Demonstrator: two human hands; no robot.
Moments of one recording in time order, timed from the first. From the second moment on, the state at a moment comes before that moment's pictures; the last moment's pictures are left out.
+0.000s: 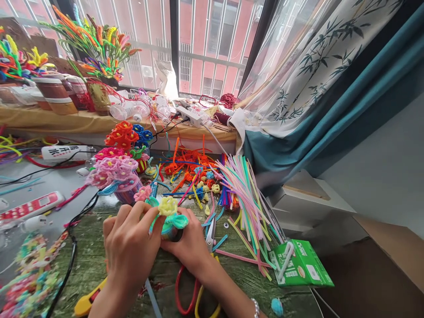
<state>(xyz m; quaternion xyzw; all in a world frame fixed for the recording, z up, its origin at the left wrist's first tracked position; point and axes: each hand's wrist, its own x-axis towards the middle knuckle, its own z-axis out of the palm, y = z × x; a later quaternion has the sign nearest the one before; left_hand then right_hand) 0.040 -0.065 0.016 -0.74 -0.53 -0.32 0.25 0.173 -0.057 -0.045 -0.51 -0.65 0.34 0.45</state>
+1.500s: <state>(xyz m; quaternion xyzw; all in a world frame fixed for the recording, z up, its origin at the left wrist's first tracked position) 0.017 -0.048 -0.007 -0.75 -0.49 -0.45 0.01 0.177 -0.051 -0.047 -0.48 -0.64 0.37 0.48</state>
